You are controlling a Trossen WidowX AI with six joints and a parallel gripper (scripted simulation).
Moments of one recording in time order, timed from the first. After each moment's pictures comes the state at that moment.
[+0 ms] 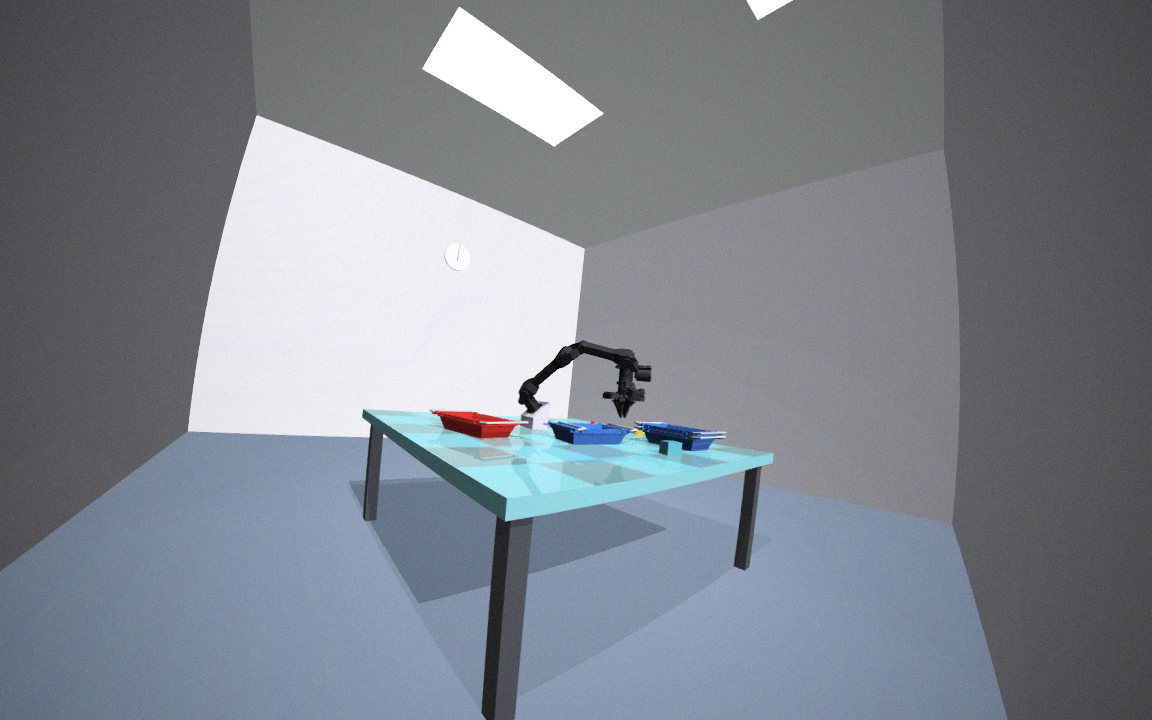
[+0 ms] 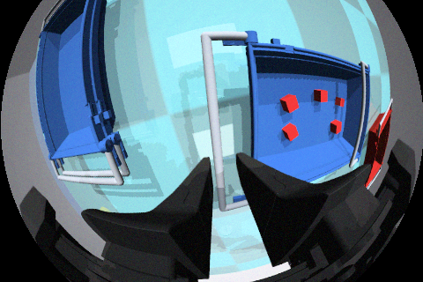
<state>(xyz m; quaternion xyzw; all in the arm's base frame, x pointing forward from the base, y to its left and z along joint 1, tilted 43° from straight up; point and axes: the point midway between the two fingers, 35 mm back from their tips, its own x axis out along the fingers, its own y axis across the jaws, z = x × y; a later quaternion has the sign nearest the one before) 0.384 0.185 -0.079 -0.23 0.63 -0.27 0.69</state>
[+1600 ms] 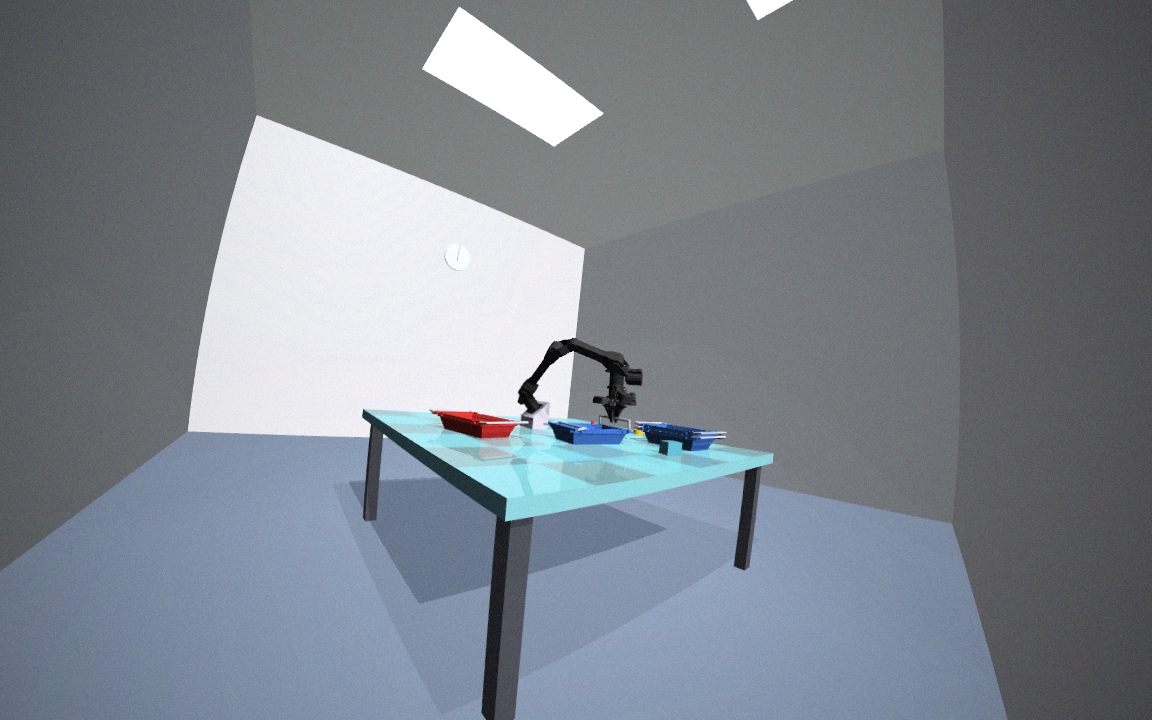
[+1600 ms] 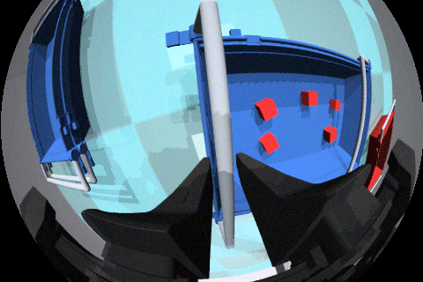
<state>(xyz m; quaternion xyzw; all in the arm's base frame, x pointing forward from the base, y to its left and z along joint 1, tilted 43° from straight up) 0.381 0.137 -0.065 -0.23 0.63 -0.27 0.69</state>
